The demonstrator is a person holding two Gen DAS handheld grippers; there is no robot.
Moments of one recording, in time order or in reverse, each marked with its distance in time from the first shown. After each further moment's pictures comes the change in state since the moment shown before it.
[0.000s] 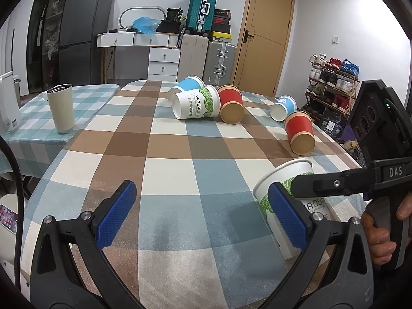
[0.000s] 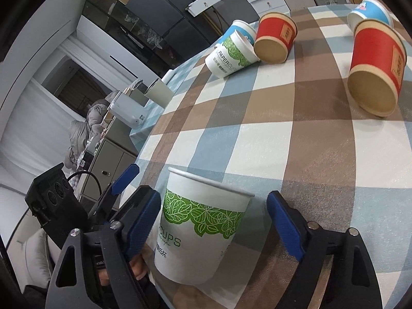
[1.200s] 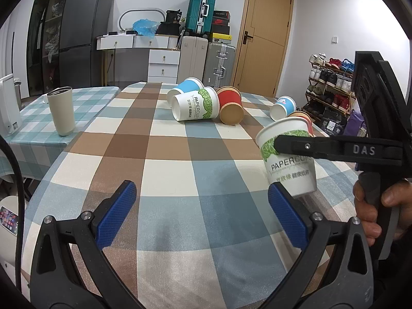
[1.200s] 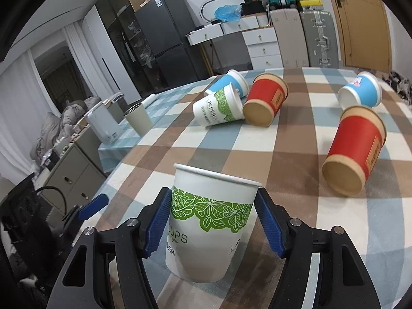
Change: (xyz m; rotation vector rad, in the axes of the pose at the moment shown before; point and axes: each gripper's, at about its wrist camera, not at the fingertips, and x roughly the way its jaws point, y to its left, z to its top) left arm 0.000 0.001 -0.001 0.001 -0.001 -0.001; right arm -0.012 0.021 0.025 -0.211 -0.225 -0.252
